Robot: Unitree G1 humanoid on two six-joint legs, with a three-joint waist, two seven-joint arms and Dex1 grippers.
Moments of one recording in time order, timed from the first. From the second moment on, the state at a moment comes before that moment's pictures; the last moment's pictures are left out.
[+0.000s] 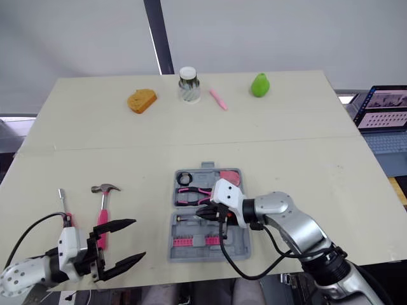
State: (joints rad) left arm 0.47 0.61 0.26 -0.35 -0.47 -0.07 -1.02; right arm -0.34 -0.57 0.39 -0.29 0.30 0.48 0.94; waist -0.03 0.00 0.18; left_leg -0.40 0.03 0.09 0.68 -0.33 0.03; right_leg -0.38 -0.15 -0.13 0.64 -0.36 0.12
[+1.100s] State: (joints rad) left arm 0.48 0.61 0.26 -0.39 -0.47 -0.02 -1.00; right arm -0.36 -0.48 0.46 -0.08 0.15 0.38 0.97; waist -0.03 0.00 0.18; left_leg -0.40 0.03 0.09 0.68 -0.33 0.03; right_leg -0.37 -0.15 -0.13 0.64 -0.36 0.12
